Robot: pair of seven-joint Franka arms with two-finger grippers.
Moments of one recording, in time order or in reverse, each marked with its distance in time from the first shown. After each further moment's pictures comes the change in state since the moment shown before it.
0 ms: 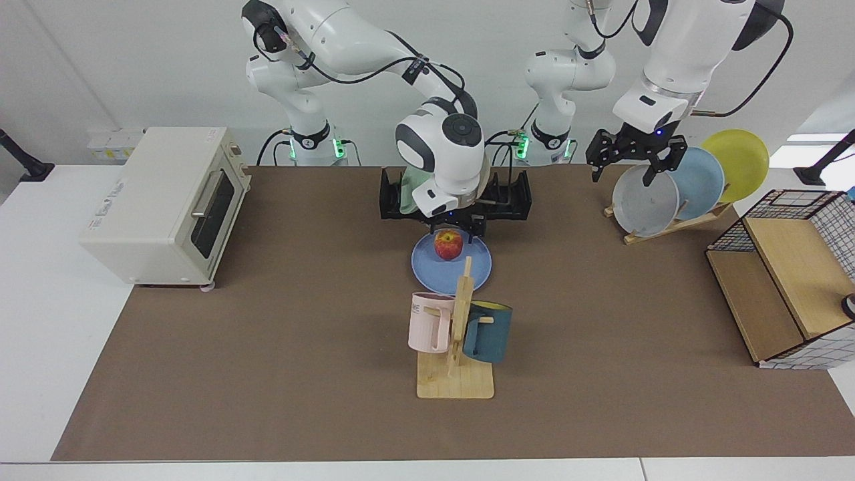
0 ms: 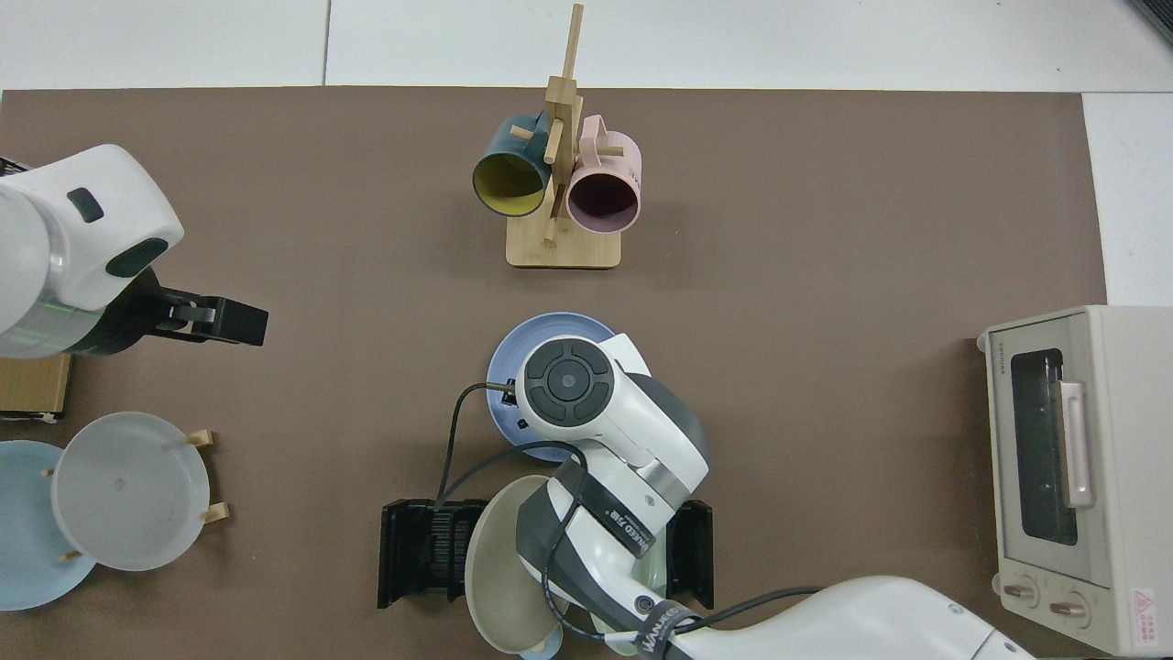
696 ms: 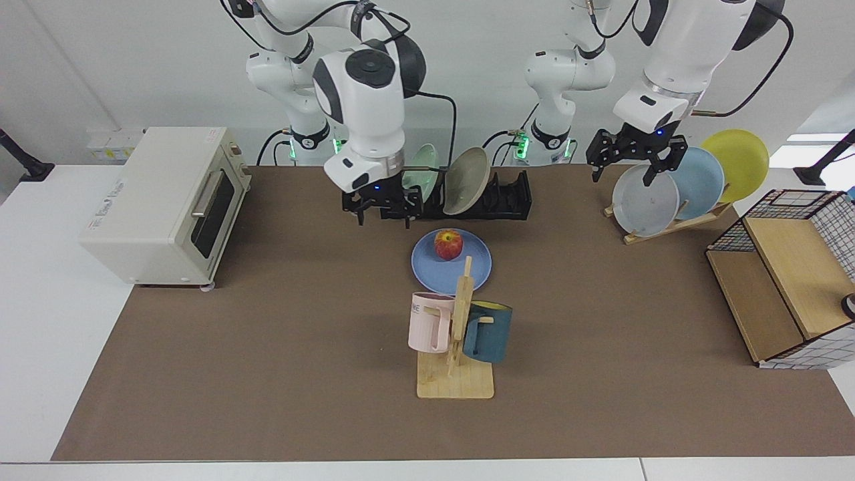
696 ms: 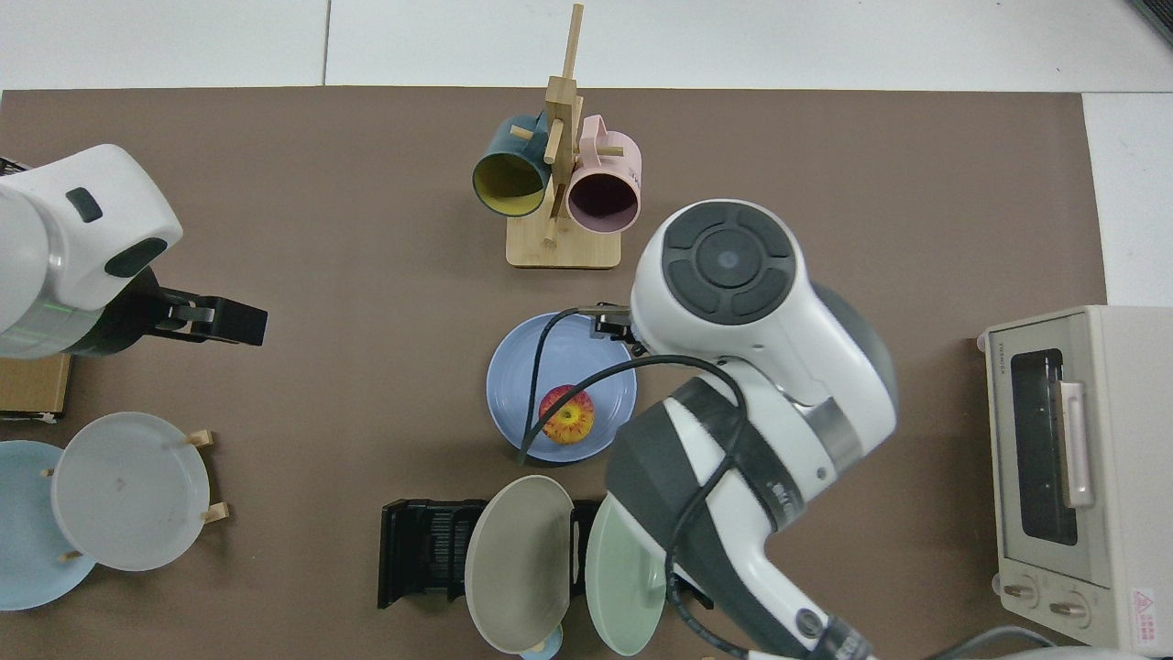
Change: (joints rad) left arm 0.000 0.000 0.001 0.000 0.000 0.000 0.000; right arm -0.128 -0.242 -0.187 0.046 0.106 -0.191 -0.577
